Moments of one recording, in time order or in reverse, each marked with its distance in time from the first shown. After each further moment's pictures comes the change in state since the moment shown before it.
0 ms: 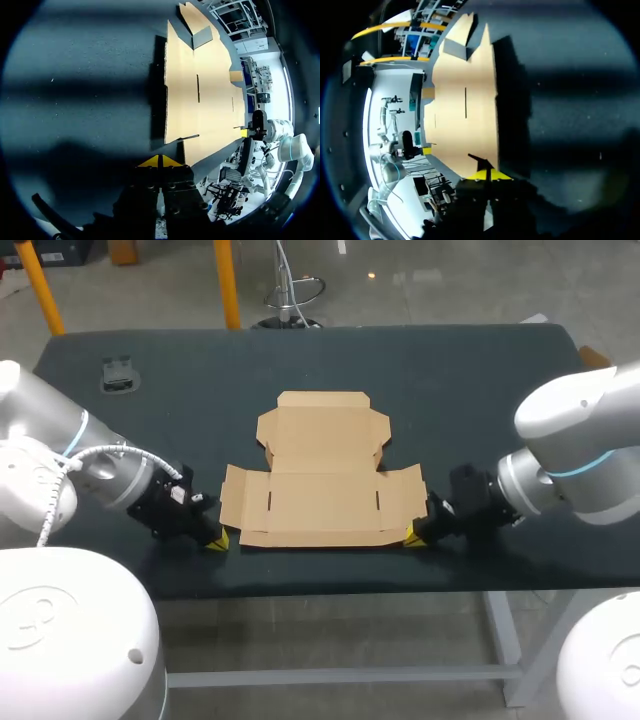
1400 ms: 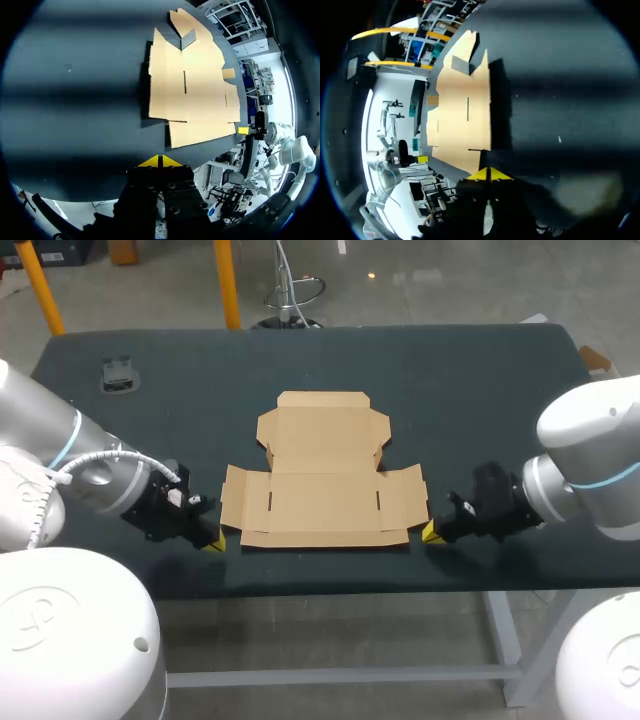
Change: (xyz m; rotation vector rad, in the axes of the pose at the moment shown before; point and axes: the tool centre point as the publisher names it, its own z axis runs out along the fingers) left arm 0.017 0.020 -0.021 0.053 -0.033 0.004; right arm -0.008 -0.004 -0.032 -0.096 -0.022 -0.027
